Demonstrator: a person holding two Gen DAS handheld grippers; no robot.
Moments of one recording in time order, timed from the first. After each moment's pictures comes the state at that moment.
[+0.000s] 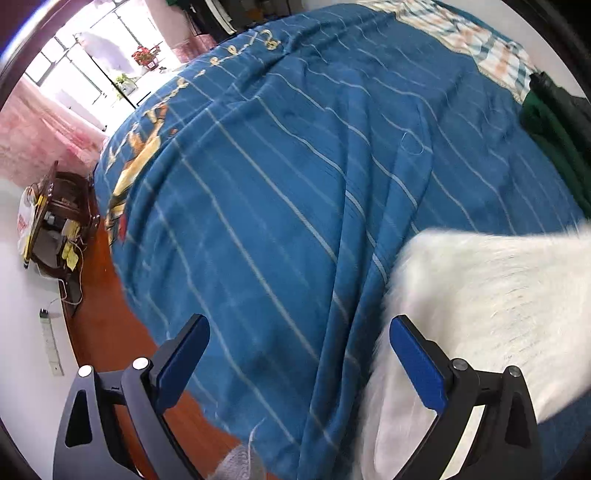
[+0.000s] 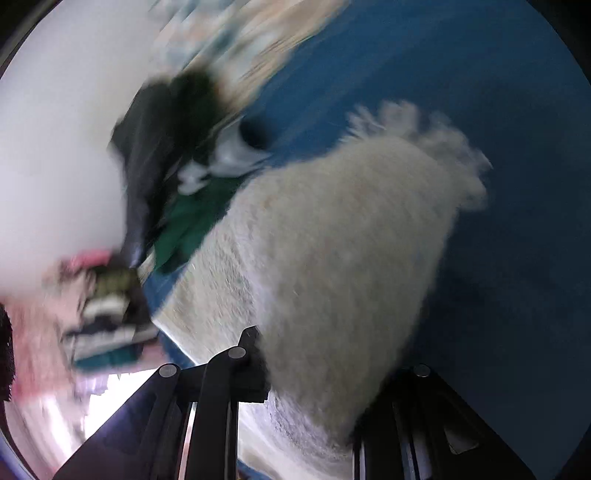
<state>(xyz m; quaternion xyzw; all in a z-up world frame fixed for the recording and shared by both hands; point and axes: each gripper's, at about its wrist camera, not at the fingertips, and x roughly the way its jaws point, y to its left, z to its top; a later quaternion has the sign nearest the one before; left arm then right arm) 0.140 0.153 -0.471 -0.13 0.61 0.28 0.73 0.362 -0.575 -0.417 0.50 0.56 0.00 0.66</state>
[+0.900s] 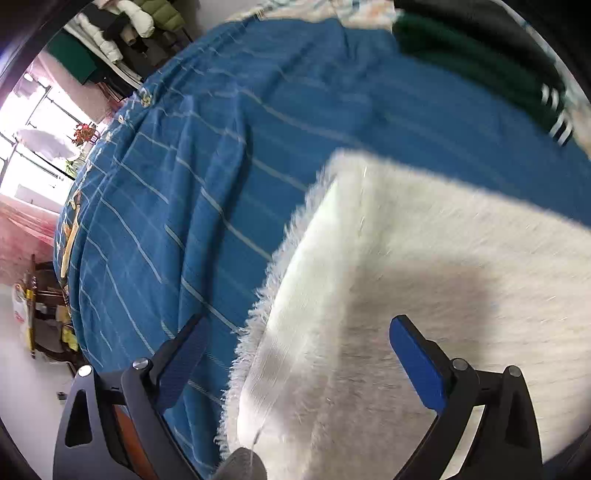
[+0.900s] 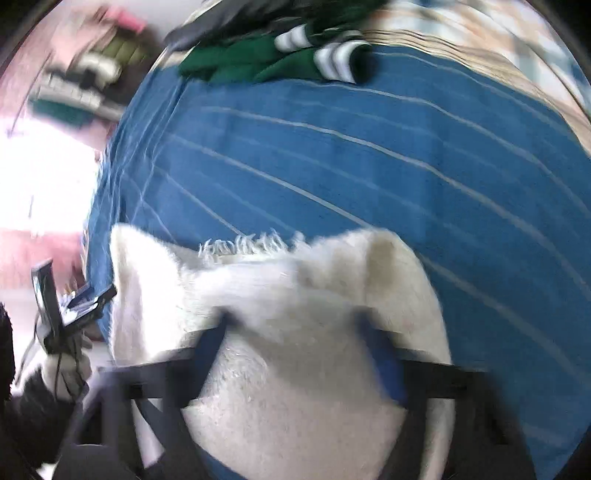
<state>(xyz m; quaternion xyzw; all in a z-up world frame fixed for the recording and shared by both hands) 0.216 0.021 -0.525 0.01 0.62 0.18 0.76 0.390 -0.512 -0.396 0.05 0.67 0.25 0.70</state>
